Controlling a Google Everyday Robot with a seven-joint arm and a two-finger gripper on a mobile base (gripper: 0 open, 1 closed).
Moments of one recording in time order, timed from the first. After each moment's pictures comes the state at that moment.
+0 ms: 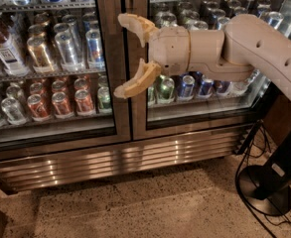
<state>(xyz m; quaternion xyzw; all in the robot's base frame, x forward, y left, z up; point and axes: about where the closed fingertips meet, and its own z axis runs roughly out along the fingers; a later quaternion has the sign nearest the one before) 0.523 0.057 0.993 -0.58 0.42 0.39 0.58</state>
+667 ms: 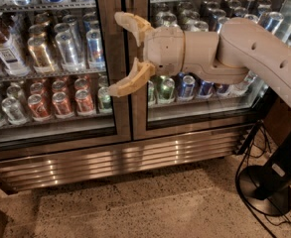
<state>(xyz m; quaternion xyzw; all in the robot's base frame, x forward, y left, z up) 0.526 0.071 0.997 -0.57 0.41 0.39 0.60</state>
